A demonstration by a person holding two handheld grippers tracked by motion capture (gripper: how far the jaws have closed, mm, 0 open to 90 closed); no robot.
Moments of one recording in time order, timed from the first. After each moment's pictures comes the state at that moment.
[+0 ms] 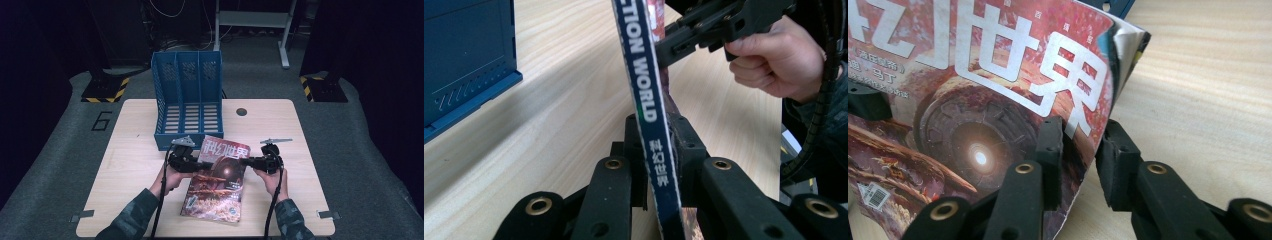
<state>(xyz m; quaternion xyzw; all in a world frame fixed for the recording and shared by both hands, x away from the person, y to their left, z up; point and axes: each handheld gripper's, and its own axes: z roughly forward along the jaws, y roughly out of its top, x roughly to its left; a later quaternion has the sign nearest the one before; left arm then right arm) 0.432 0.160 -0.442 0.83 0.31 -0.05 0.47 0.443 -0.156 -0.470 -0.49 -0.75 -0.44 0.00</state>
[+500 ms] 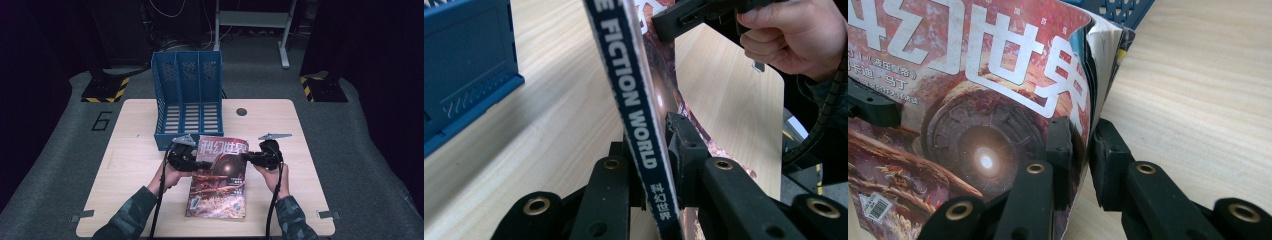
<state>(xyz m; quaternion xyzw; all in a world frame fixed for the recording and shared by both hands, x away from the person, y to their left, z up) 0.431 0.161 -0.434 0.84 0.28 -0.03 0.46 0.439 -0.148 -0.441 -0.46 -0.78 -0.43 -0.06</state>
